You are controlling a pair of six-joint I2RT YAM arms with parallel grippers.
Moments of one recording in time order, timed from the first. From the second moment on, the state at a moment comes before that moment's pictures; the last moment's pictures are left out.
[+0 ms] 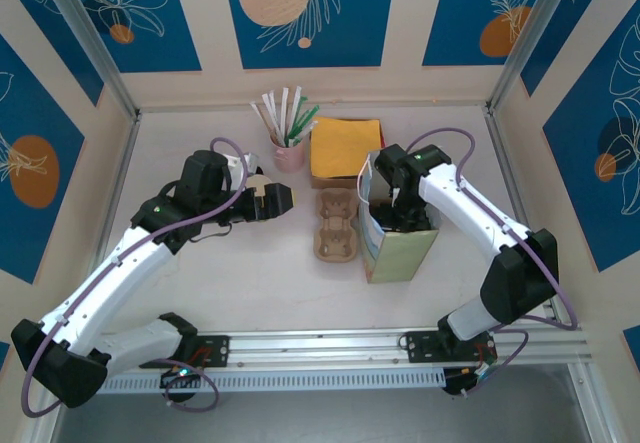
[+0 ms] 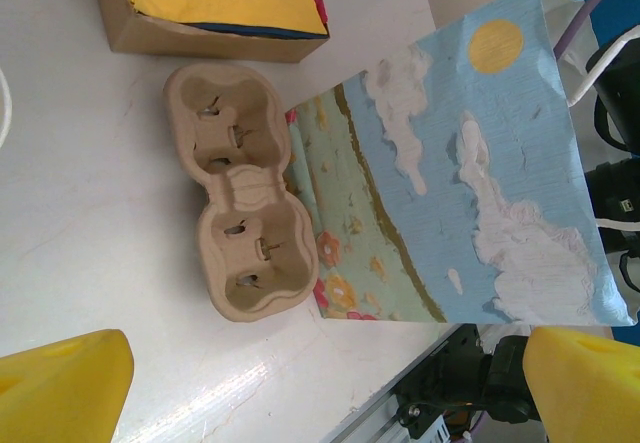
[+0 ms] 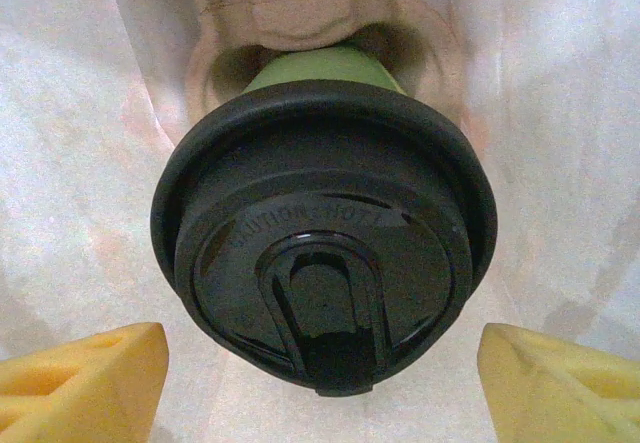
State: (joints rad) left arm -0.56 1.07 1.10 -0.67 0.39 -0.66; right arm 0.48 1.51 1.33 -1.47 -0.12 0.60
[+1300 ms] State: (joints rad) left arm -0.56 1.11 1.11 -0.67 0.39 -0.66; right arm 0.49 1.45 1.55 -1.51 -0.10 0.63
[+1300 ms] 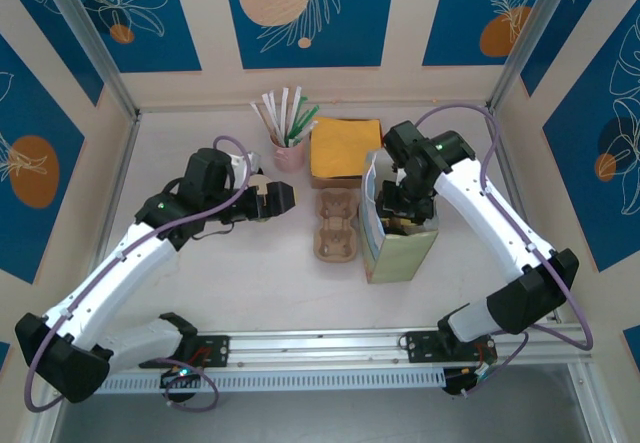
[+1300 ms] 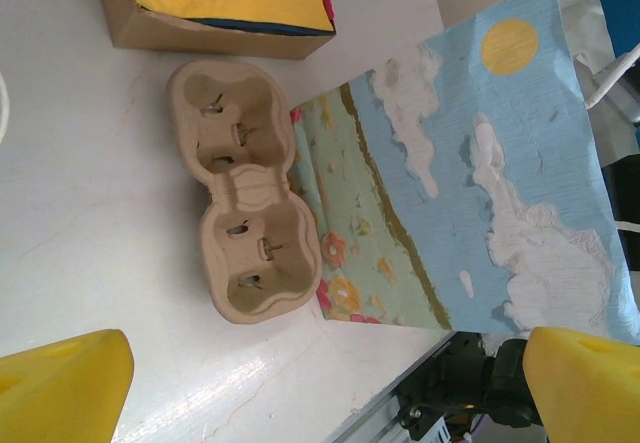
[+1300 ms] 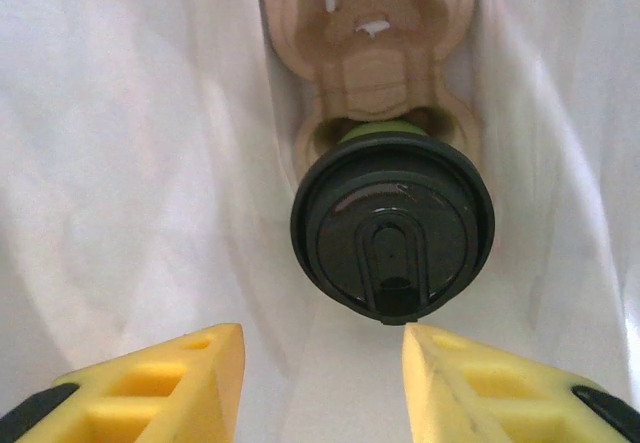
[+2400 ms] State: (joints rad) left arm -0.56 1.43 1.44 -0.77 0.15 -0.61; right arm 0.40 1.12 1.69 -1.27 -0.08 0.47
